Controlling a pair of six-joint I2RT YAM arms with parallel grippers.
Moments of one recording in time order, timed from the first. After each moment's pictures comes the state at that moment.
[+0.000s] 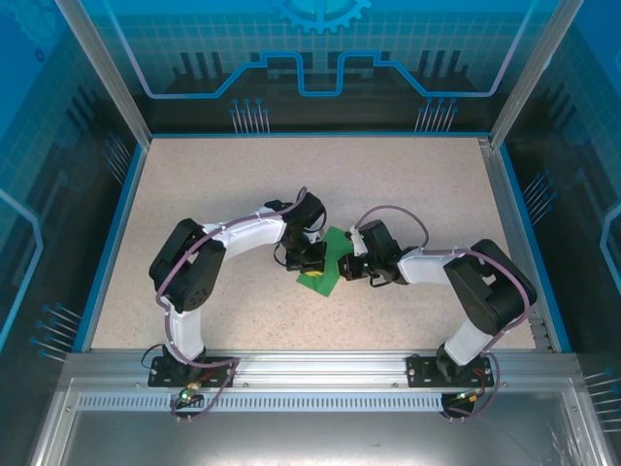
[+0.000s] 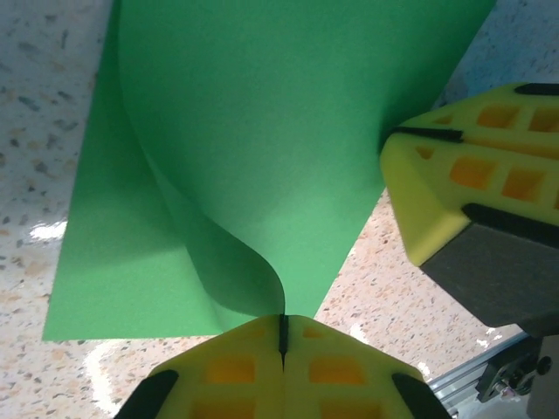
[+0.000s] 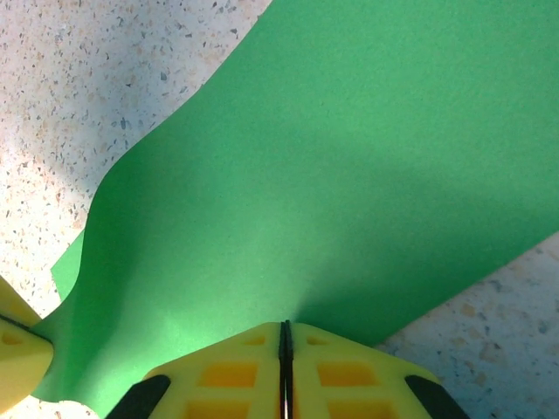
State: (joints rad) left arm -0.64 1.91 1.31 -0.79 0.42 -0.66; right arm 0.56 1.65 0.66 0.07 -0.31 0.41
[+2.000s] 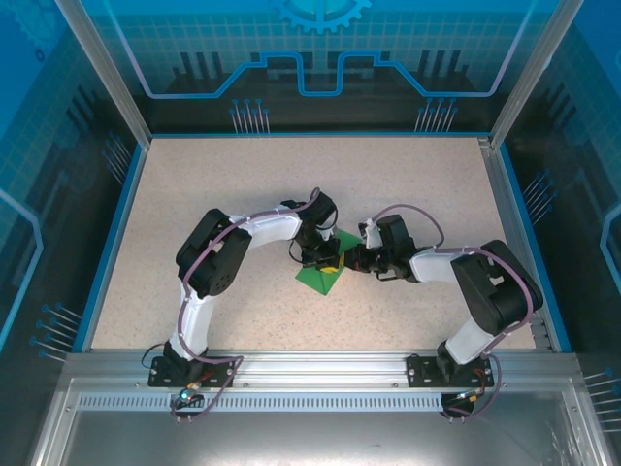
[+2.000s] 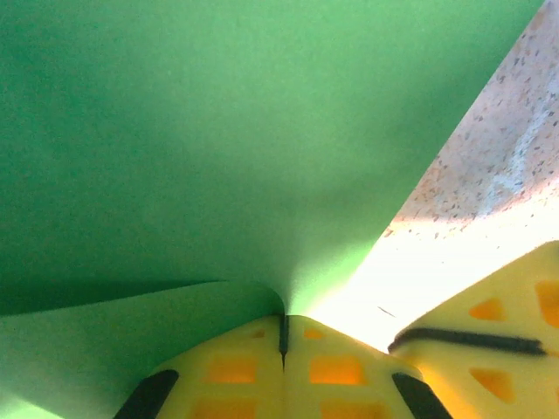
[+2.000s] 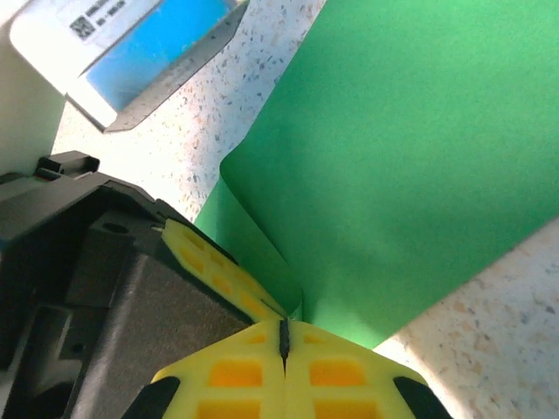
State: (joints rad) left arm -0.64 2.10 1.42 -0.67 0.52 -0.68; right arm 0.43 1.62 0.61 0.19 -0.54 0.61
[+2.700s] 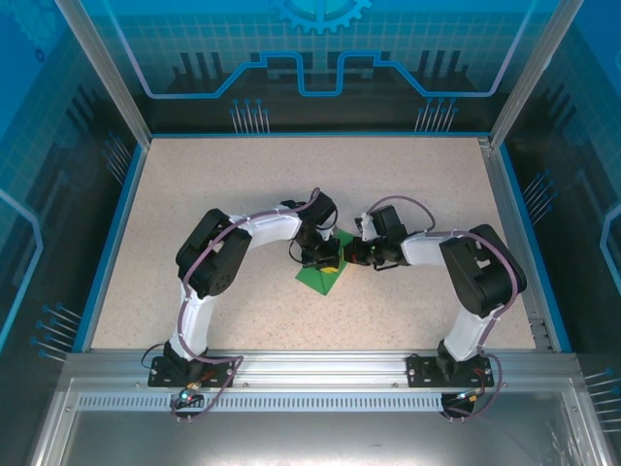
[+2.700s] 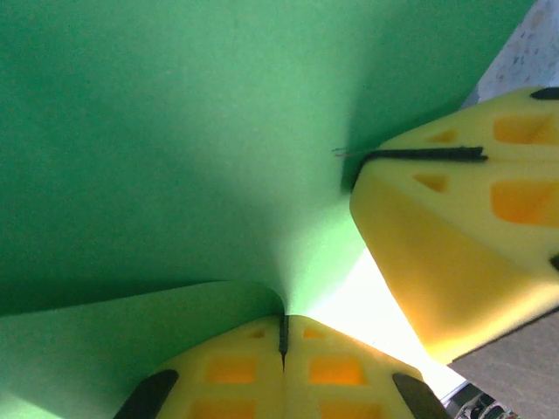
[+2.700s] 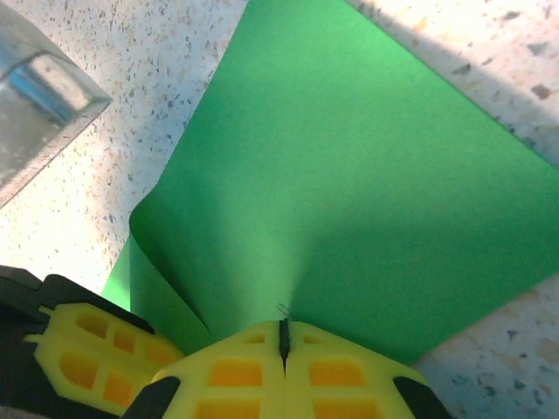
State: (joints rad) left arm -0.64 2.10 1.42 -0.67 0.52 -0.68; right arm 0.41 1.77 0.78 0.01 -0.49 0.51
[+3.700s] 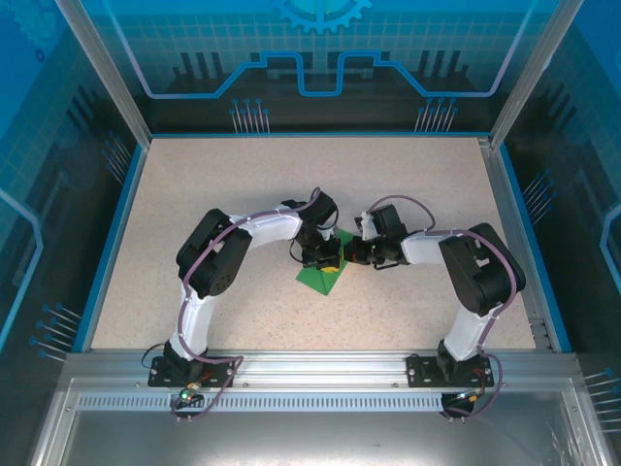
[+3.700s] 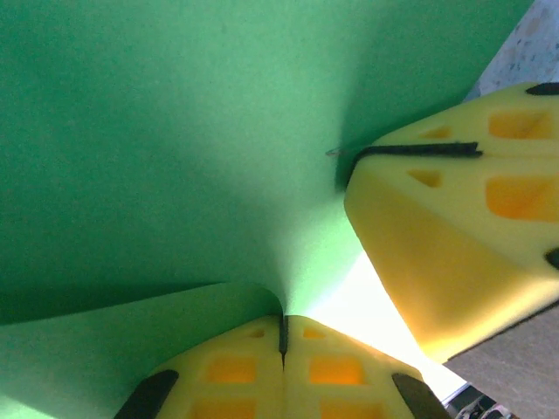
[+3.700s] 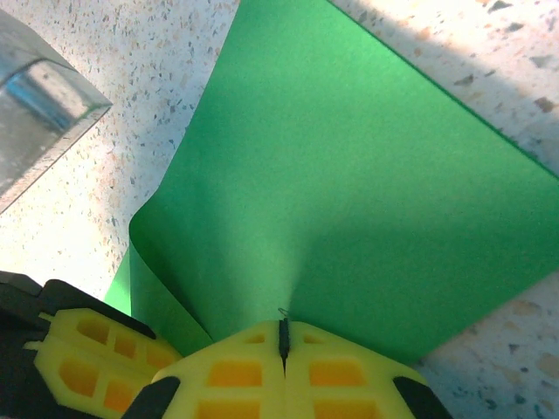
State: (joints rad) left arm -0.64 2.10 1.43 -0.67 0.51 -0.69; right arm 0.40 1.78 0.78 0.02 -0.50 0.50
